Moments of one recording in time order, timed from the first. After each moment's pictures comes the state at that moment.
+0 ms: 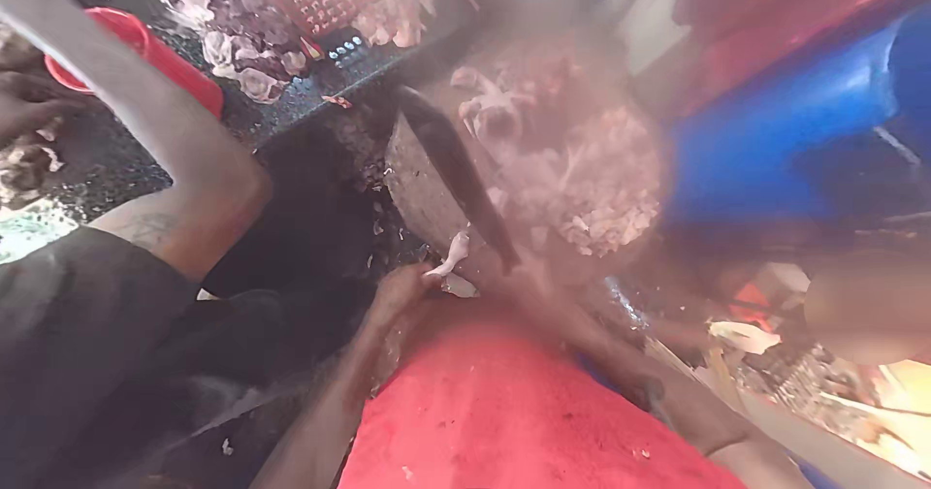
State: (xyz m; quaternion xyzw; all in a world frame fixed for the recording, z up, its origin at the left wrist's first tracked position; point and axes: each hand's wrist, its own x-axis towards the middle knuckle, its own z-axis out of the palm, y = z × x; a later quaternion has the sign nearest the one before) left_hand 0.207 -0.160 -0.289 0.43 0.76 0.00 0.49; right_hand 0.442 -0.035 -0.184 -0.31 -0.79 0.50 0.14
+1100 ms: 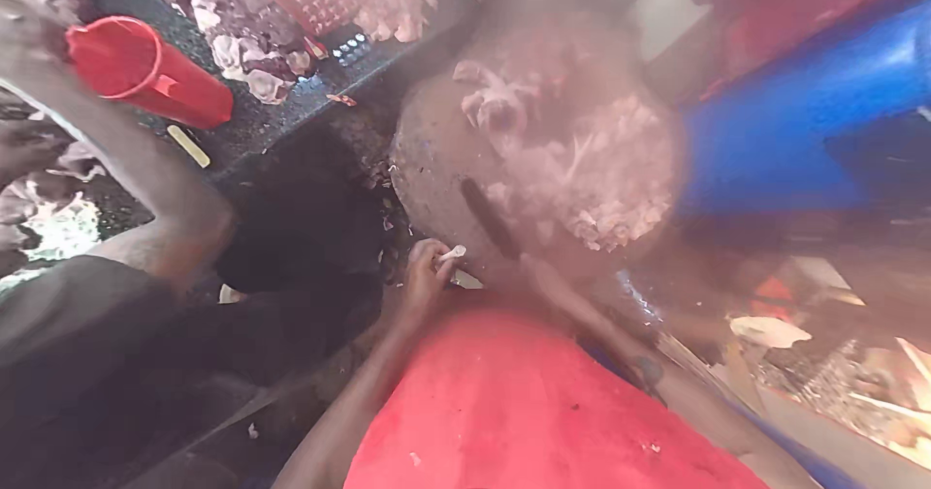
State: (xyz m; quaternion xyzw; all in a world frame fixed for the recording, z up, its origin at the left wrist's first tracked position) left_hand 0.248 -0.159 -0.297 0.39 0.78 0.36 0.33; right_hand 0.489 -0.016 -0.275 -0.48 -0.67 0.54 -0.15
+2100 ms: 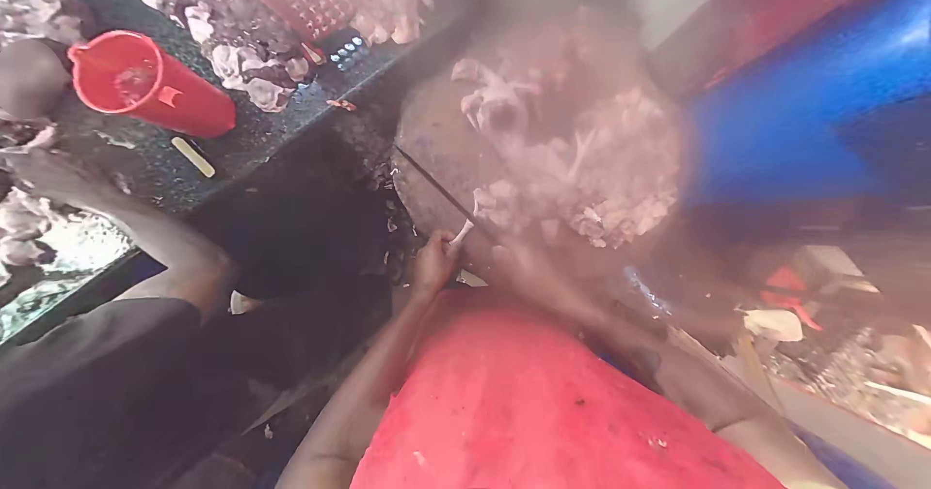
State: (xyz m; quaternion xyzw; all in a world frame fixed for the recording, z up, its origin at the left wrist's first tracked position) left_hand 0.236 -0.119 -0.311 0.32 0.81 0.23 0.44; right_hand 0.425 -0.015 -0.208 -0.37 -0.78 0.50 -0.03
